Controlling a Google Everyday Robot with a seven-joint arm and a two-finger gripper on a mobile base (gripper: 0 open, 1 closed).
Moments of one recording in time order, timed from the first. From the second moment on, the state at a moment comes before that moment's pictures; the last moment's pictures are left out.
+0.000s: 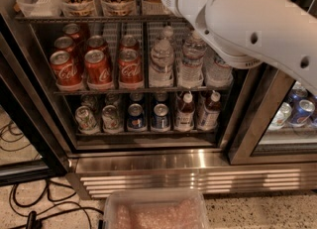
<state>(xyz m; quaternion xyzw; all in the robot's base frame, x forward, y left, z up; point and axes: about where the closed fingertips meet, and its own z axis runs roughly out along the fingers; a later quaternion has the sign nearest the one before) 0.644 -0.007 1.120 -0.22 0.61 0.09 0.75</state>
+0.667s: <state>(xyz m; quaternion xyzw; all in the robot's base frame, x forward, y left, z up) 0.606 -0.010 1.140 -0.22 0.61 0.13 0.75</state>
